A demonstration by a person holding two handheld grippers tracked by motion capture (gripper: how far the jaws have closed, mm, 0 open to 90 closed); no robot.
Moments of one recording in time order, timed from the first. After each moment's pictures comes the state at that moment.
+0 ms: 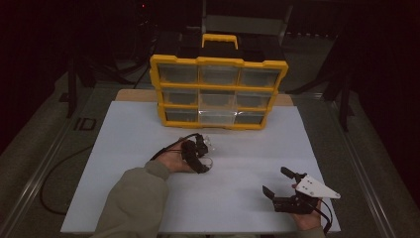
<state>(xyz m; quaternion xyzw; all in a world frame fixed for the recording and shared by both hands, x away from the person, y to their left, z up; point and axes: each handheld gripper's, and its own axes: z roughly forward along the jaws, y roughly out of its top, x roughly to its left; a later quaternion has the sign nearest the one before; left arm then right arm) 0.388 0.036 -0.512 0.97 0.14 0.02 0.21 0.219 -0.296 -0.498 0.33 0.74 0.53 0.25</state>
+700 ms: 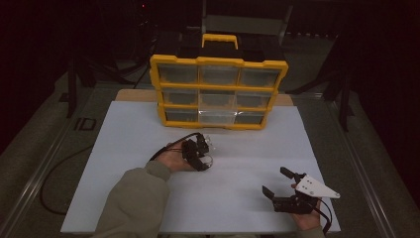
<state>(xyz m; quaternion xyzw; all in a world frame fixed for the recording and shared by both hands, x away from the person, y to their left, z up) 0.387 0.032 -0.510 0.97 0.15 0.03 0.20 0.220 -0.295 -0.499 0.33 0.74 0.53 0.24</state>
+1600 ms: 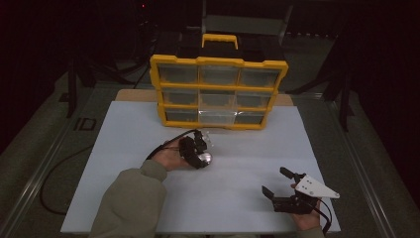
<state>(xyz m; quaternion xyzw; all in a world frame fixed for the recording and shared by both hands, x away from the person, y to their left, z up) 0.381 0.040 -0.486 0.97 0.15 0.04 0.21 0.220 -0.295 -0.499 0.33 0.74 0.54 0.24</state>
